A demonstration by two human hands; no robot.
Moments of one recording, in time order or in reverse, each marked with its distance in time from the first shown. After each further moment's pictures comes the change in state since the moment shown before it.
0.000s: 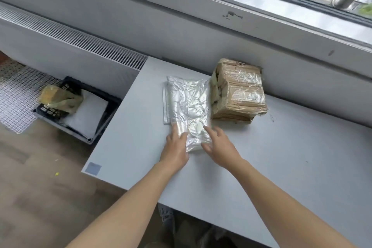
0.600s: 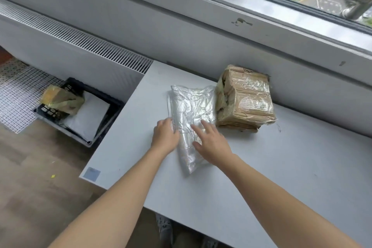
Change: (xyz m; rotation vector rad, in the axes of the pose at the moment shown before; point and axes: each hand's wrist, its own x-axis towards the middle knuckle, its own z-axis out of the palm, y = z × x) left_hand 0.043 -0.028 -0.045 -0.382 0.157 -0.285; right_hand 0.043 -0.029 0.008 -0.272 0.040 -0.206
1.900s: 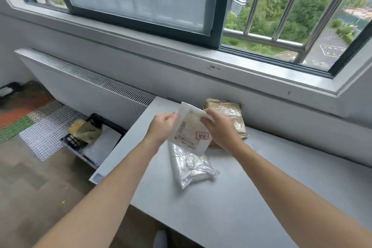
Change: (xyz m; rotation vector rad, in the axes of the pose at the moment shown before) left_hand -0.130 0.139 -0.082 -0.545 0.124 0.150; right_hand -0.085 0.020 -0.168 0.449 0.486 -0.165
